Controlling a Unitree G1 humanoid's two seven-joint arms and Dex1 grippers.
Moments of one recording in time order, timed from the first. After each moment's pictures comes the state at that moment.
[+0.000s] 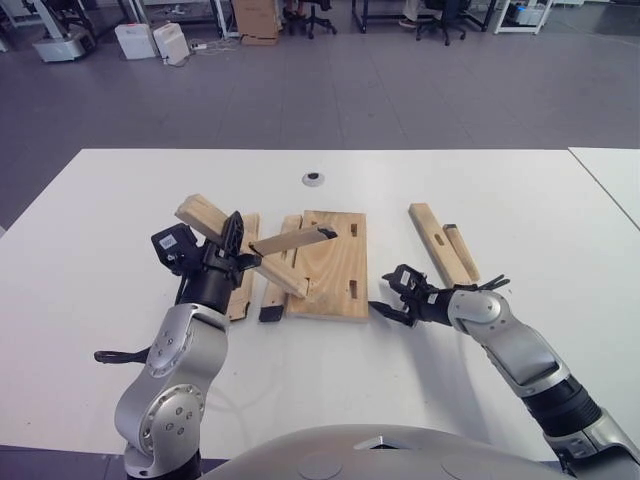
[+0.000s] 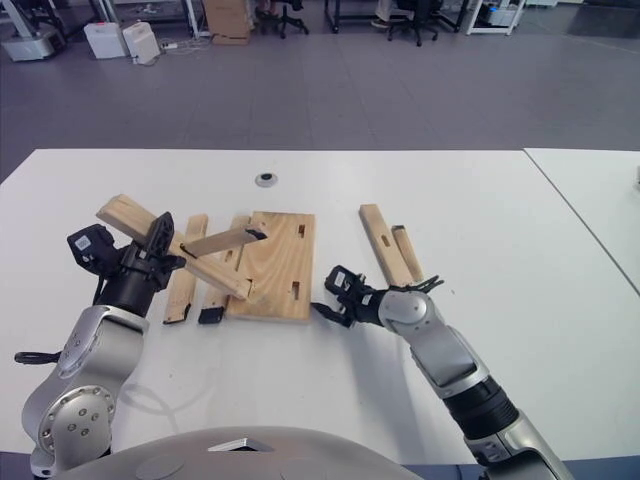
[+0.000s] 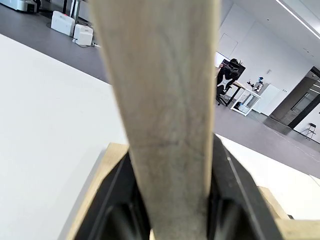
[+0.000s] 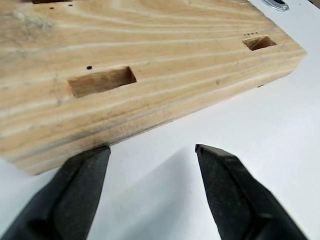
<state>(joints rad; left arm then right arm) 0.21 0.09 0.08 -0.84 -0.67 0.59 0.29 -0.08 -0.54 0.38 -0.25 0.08 0.55 0.65</state>
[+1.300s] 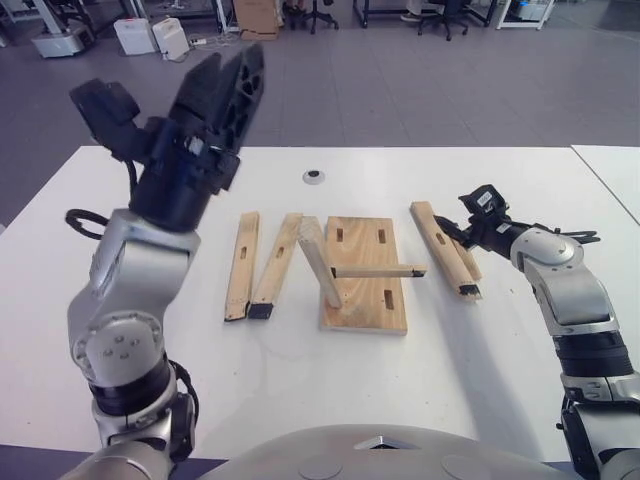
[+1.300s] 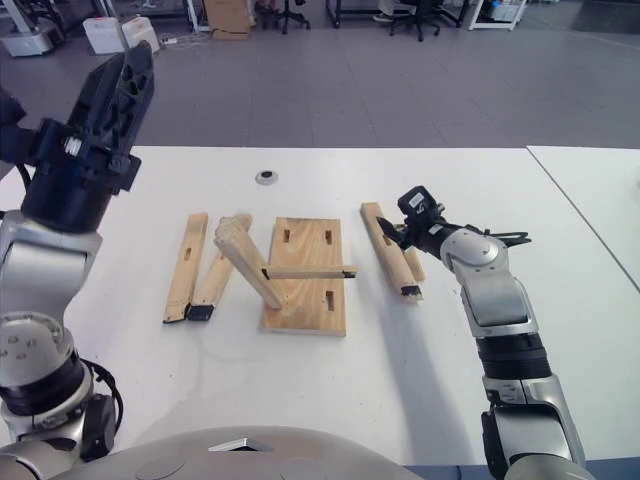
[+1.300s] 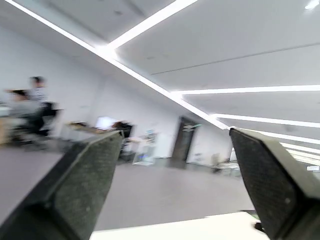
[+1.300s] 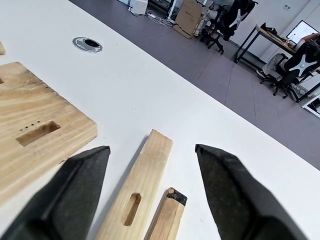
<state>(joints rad) -0.31 0.39 0.23 -0.71 -1.08 0.54 0.14 -0.27 -0.58 0.01 -0.05 0.07 0.49 0.55</state>
